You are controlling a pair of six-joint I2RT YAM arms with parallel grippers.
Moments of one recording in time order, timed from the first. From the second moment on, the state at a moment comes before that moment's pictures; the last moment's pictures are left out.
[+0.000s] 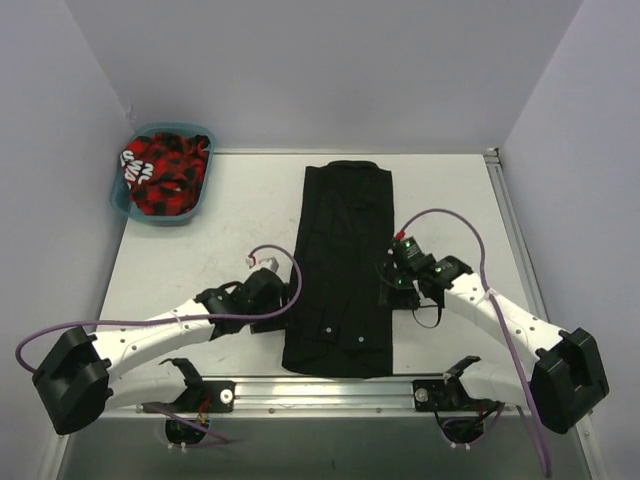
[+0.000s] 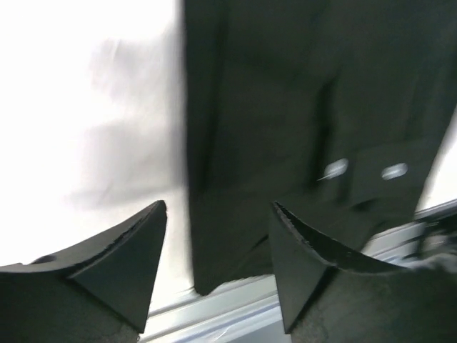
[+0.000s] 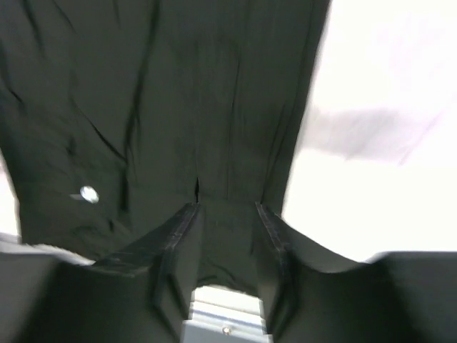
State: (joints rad) left arm -0.88 1.13 0.63 -0.46 -0.10 -0.95; right arm 0.56 1.18 0.76 -0.70 -0.01 0.61
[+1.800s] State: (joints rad) left arm -0.95 1.26 0.51 -0.20 -0.02 -1.22; right arm 0.40 0.96 0.38 -0.56 -0.09 0.88
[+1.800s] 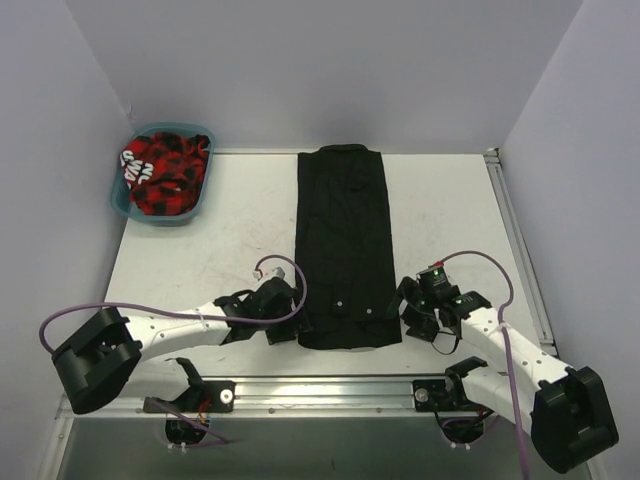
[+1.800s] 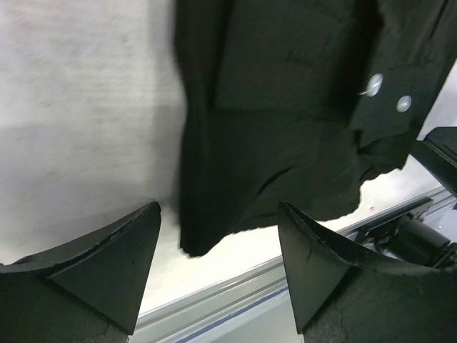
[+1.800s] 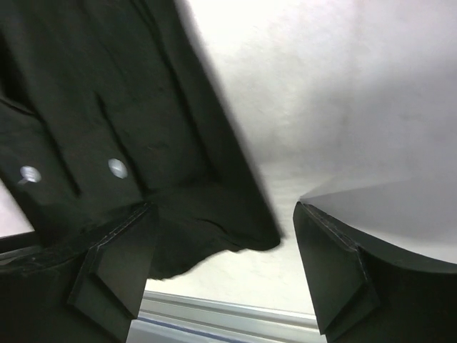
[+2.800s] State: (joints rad) left arm -0.85 1.39 0.55 -0.09 -0.01 -1.19; right arm 0.35 1.14 0.36 -0.28 -0.20 0.89
